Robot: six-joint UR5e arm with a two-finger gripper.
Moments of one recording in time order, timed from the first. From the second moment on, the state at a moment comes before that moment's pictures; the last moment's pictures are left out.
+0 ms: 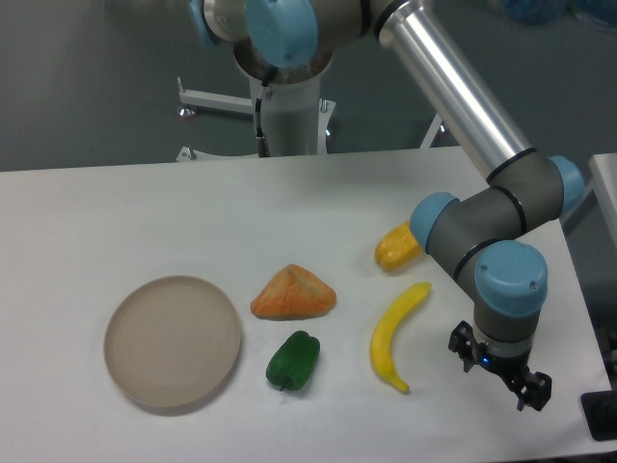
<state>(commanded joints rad) 2.34 -2.50 -0.77 -1.18 1.64 1.28</state>
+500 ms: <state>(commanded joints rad) 2.33 -2.46 -0.81 -1.18 1.64 1.28</state>
